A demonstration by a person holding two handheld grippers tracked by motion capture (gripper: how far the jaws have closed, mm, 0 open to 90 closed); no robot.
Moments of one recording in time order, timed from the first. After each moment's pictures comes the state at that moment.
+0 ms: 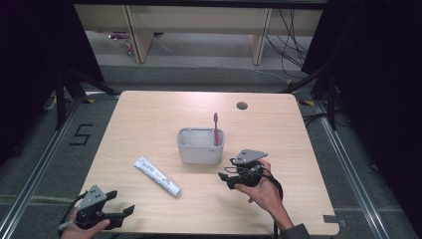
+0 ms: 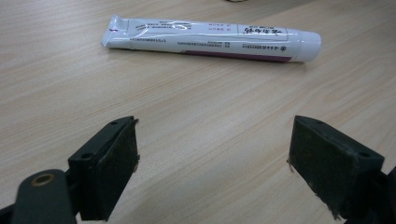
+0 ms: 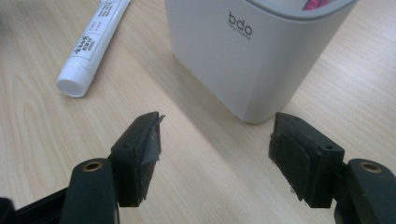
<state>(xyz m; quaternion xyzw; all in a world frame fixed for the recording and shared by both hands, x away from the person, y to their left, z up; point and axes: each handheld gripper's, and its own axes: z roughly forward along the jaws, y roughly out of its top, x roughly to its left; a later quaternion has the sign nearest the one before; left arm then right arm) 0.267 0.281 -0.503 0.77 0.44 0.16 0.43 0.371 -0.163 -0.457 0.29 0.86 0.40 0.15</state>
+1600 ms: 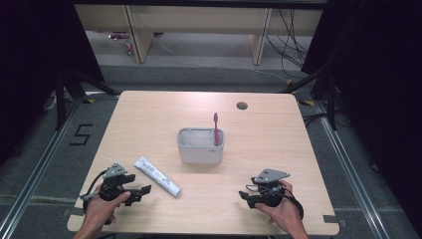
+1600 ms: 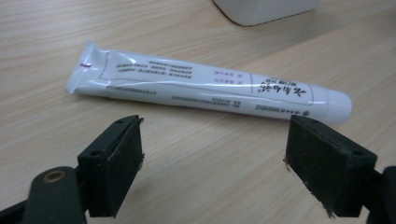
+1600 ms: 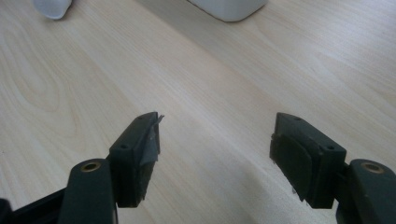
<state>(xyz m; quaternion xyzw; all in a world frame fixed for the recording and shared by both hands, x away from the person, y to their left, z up) 0.337 0.244 -0.497 0.78 0.47 0.10 0.41 0.330 -0.218 -0.487 0.35 0.85 0.36 0.13</state>
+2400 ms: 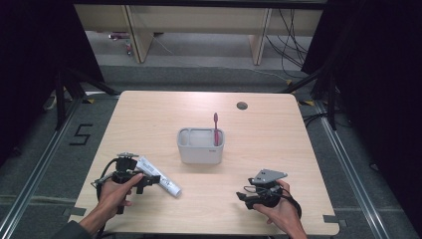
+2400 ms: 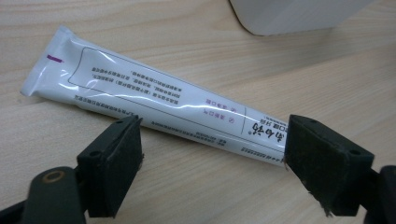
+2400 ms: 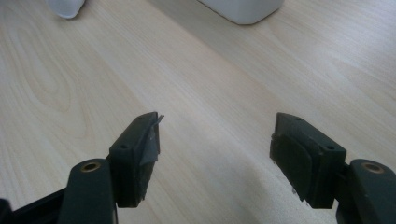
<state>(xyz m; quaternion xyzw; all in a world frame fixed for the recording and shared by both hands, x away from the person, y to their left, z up) 0.372 0.218 -0.483 0.75 0.56 0.03 0.34 0.328 -0.212 -0.487 0.34 0.86 0.37 0.13</state>
